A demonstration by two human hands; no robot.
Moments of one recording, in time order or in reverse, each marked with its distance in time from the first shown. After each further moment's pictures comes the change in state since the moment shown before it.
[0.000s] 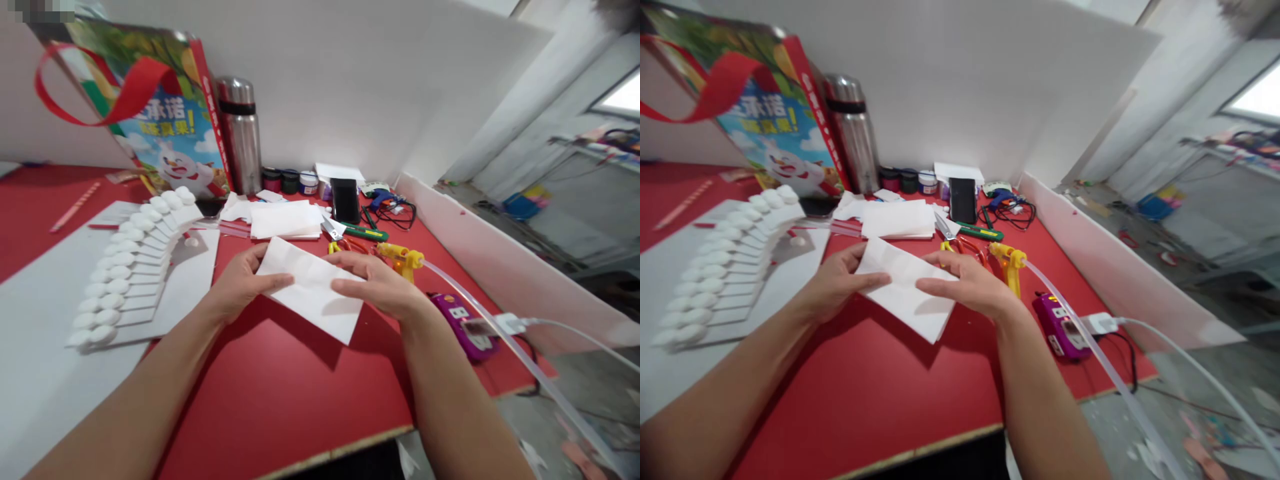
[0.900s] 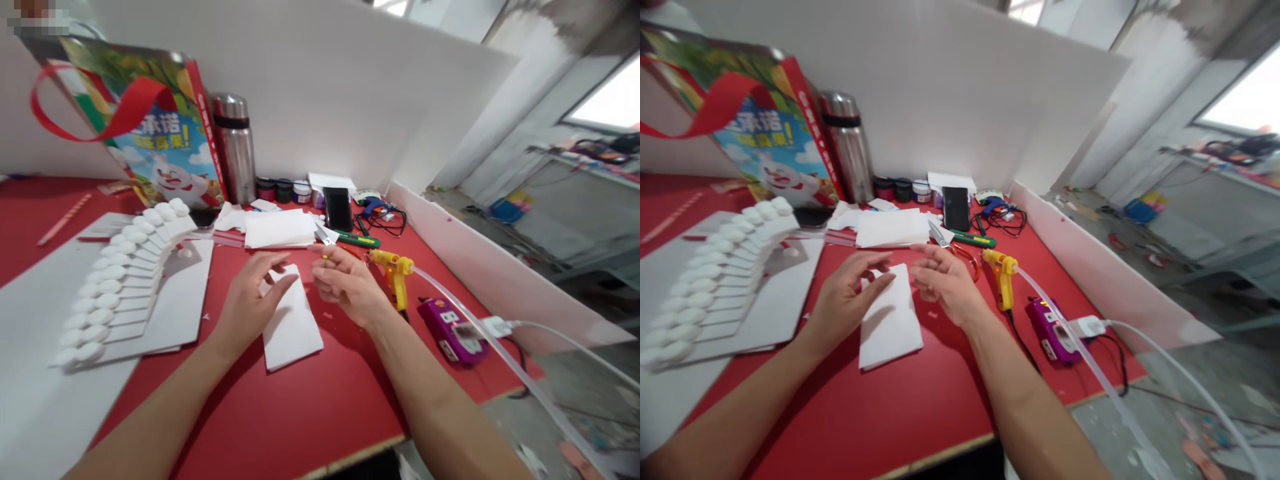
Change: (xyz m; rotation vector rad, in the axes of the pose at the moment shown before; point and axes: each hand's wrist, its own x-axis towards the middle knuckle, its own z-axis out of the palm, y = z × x) left_hand -0.007 -0.004 0.024 0.606 0.241 0.474; right_hand 0.024 0.013 0.034 0.431 0.313 -0.062
